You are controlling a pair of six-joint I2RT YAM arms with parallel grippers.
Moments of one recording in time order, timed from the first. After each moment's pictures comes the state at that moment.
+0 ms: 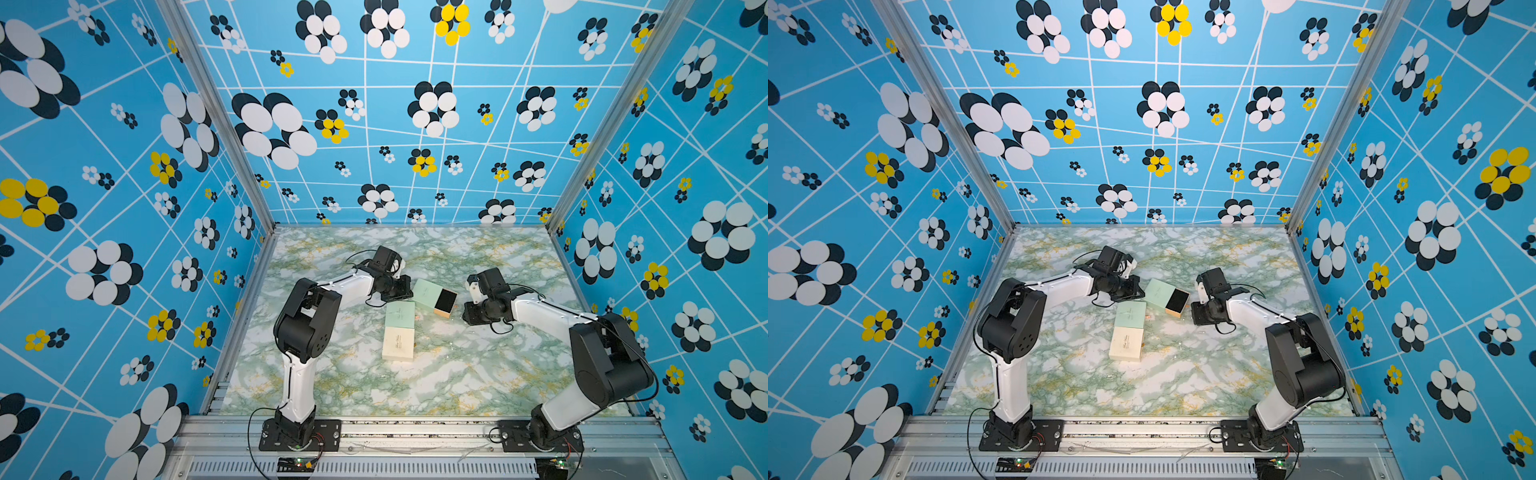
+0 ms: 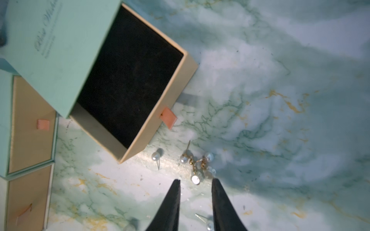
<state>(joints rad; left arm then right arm) -0.48 2.02 1.34 -0.31 0.49 -0.54 0.34 1.60 0.90 -0.44 -0.12 0.17</state>
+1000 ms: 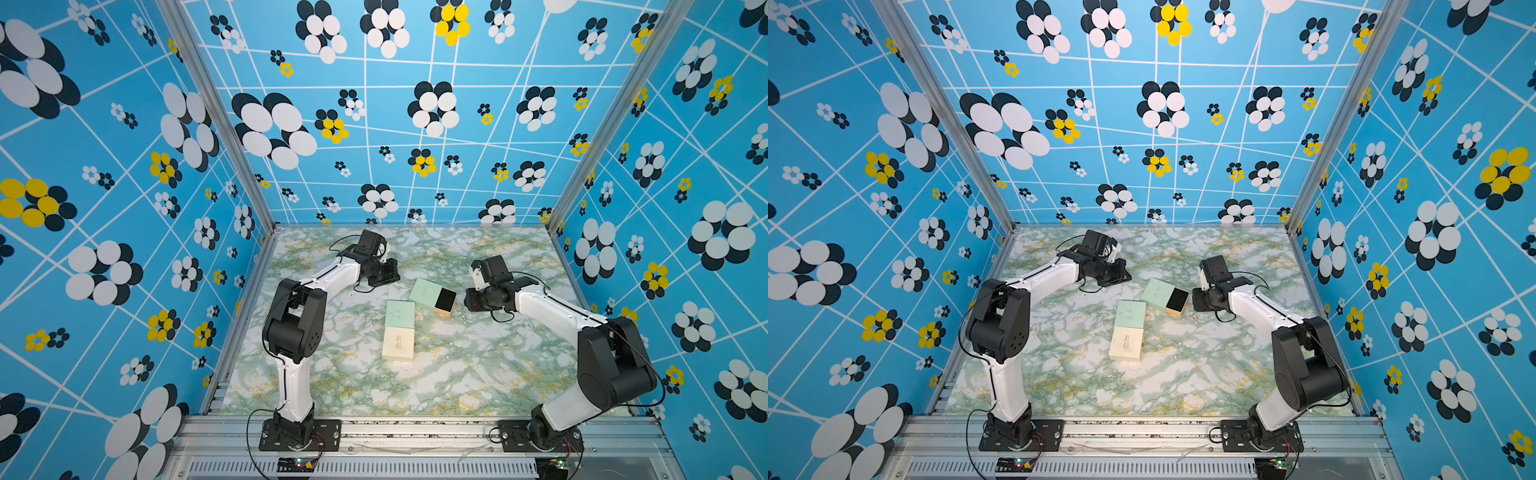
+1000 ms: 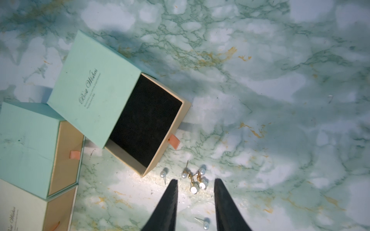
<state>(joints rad) -0.38 1.98 1.45 -0.42 0.46 -0.51 0.33 1.61 1.02 -0.50 -0.06 0.21</state>
